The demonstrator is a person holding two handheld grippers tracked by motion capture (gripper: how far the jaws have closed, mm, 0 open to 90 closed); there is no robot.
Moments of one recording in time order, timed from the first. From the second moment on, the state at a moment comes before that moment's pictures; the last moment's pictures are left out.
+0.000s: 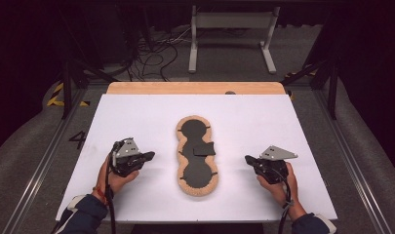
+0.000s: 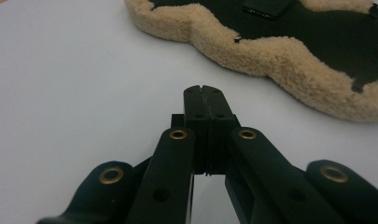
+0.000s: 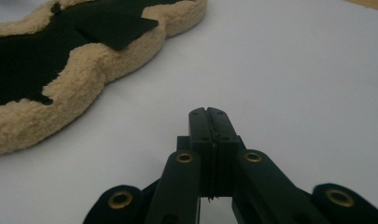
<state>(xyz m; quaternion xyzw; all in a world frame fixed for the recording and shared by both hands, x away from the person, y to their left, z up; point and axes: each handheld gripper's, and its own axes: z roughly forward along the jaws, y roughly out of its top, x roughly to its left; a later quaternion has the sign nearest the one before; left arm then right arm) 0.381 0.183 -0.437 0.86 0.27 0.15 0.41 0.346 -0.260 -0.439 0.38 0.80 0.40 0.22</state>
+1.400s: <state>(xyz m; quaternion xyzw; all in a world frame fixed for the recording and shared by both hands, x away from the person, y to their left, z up) 0.466 0.098 -0.459 0.89 0.26 0.09 0.37 0.355 -0.160 -0.457 0.30 0.87 0.37 0.12</state>
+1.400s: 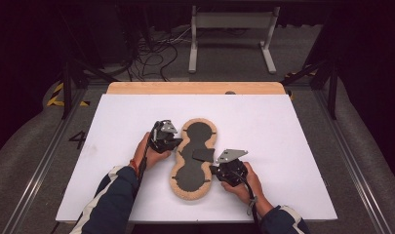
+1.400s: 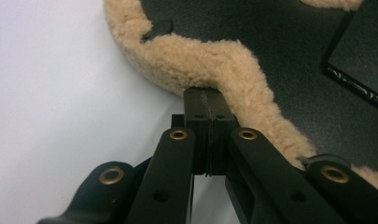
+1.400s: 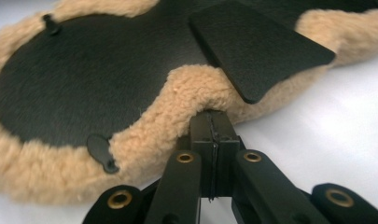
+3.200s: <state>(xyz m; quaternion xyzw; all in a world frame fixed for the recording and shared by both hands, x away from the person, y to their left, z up) 0.267 0.138 -0.462 0.89 0.20 0.06 0.40 0.460 -0.220 -0.438 0.41 0.81 0.37 0.21</state>
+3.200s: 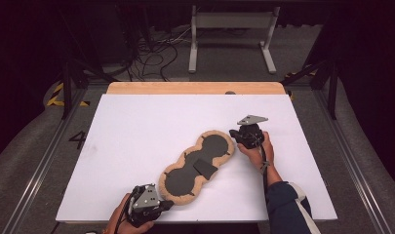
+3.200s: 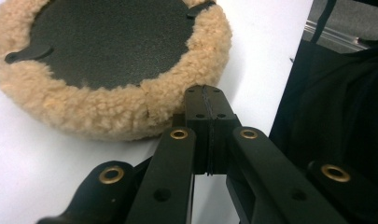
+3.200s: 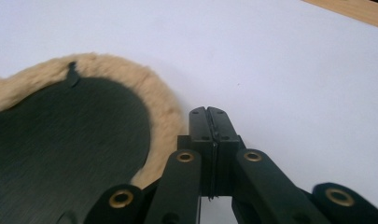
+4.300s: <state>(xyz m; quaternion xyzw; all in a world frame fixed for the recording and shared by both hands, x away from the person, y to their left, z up) 0.304 0.182 -0.466 0.88 0.27 0.09 0.37 0.450 -0.243 -0.453 0.37 0.84 0.36 0.16</state>
